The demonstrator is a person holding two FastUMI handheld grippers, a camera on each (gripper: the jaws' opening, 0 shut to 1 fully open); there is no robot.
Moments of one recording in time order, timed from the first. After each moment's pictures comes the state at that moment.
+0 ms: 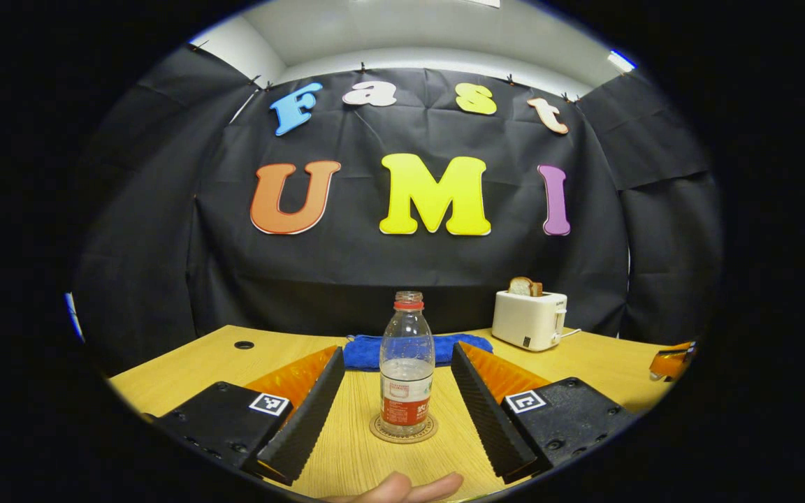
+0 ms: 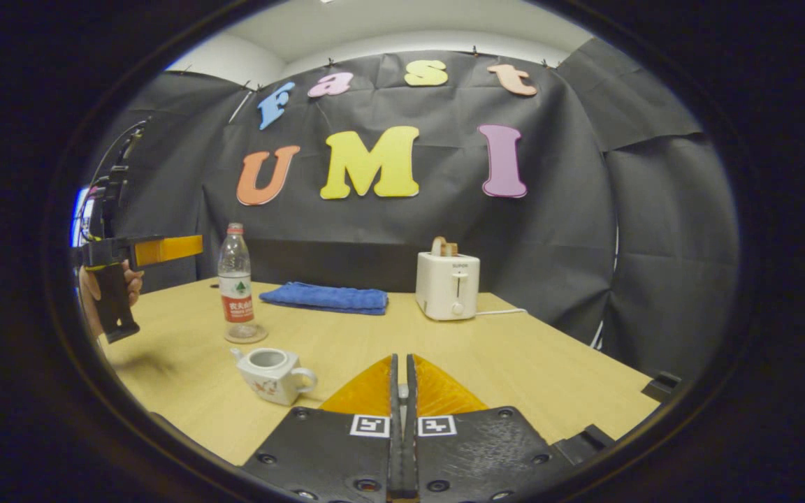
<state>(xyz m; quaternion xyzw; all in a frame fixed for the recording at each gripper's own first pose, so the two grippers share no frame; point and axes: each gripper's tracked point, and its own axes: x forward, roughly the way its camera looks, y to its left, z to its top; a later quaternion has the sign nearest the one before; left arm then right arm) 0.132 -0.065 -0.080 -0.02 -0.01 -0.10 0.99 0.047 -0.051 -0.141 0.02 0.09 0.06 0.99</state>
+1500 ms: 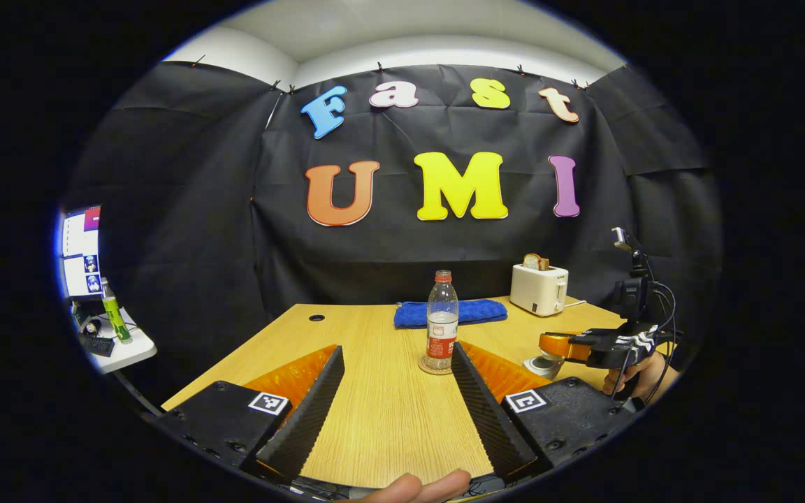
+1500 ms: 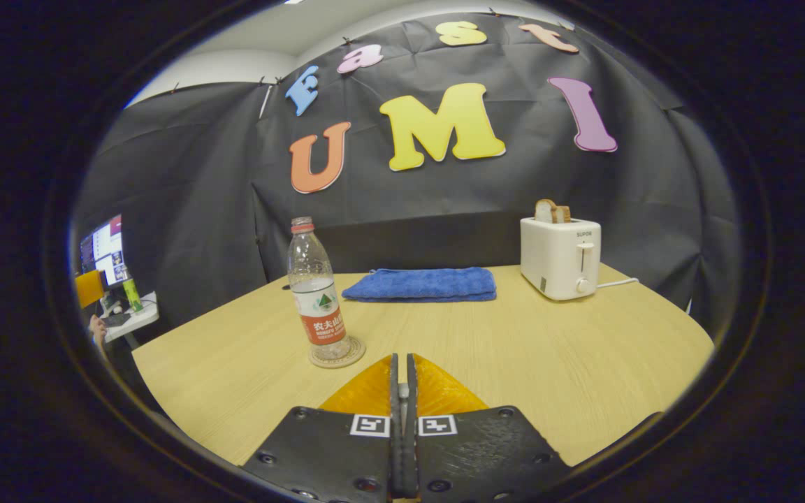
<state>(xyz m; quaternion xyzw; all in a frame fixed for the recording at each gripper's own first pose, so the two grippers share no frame) -0.019 0.003 -0.059 0.03 0.07 -0.04 1.00 0.098 0.093 -0.140 0.06 0.16 0.19 0.97</state>
